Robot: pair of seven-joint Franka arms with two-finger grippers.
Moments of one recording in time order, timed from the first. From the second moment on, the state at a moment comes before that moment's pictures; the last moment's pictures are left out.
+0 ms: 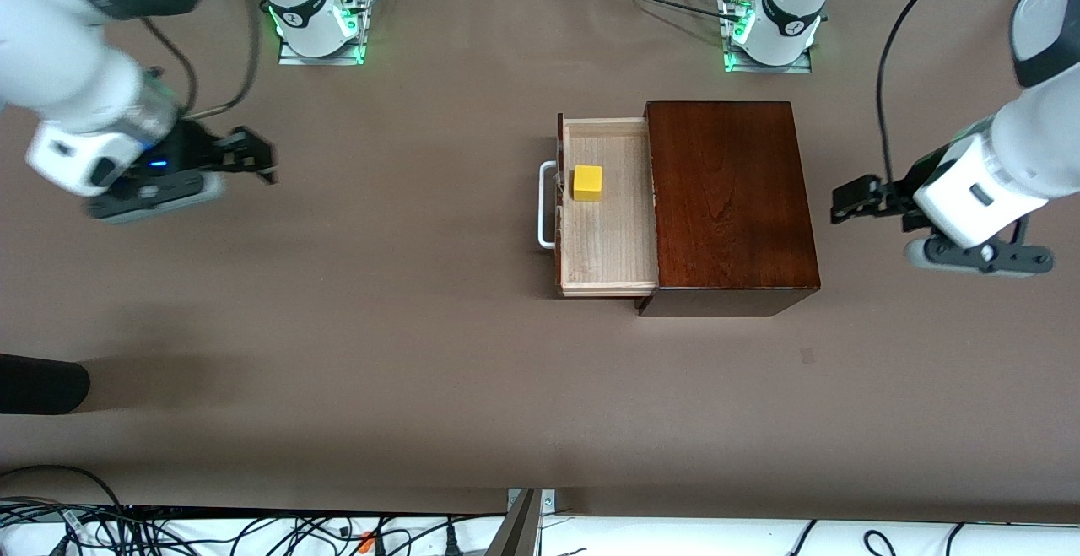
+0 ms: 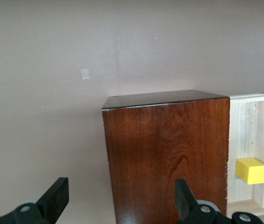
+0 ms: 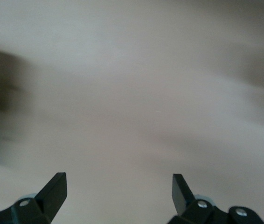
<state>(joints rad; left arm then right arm) 0.05 0.29 -0.23 -1.26 -0.01 1.47 -0.10 0.29 0.10 -0.03 -1.61 0.07 1.70 -0.09</state>
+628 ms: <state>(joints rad) 0.04 -0.04 -0.17 -1.71 -0.01 1.68 -0.08 0.55 0.30 0.22 -1.47 0.04 1.83 -0.52</state>
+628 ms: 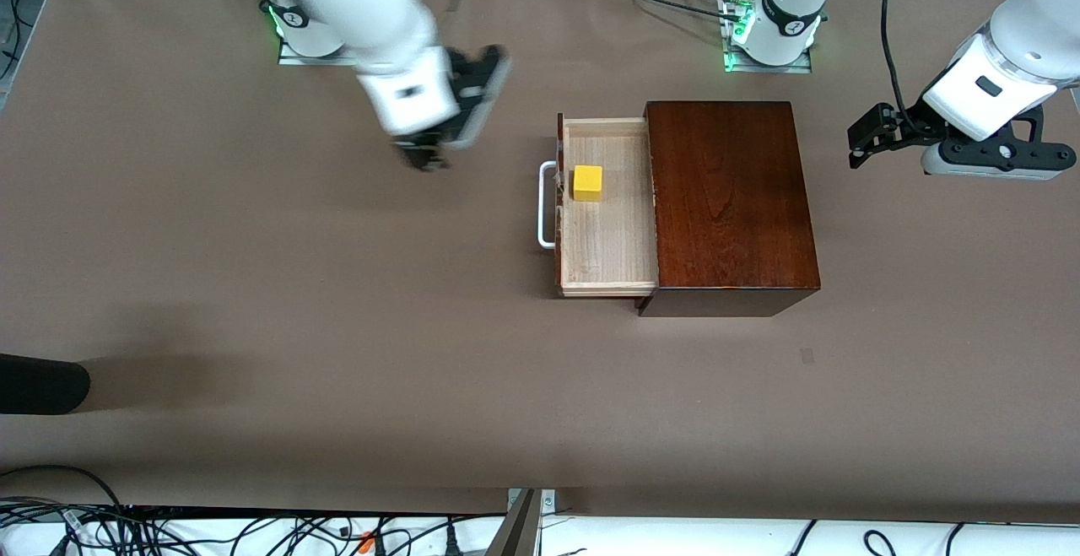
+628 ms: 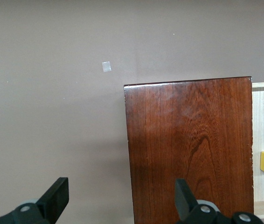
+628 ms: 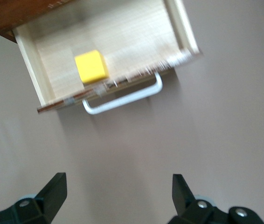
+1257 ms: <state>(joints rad) 0.04 -0.04 -0.18 -1.71 -0.01 1.68 -0.08 0.79 0.67 0.21 -1.24 -0.20 1.96 -0.48</state>
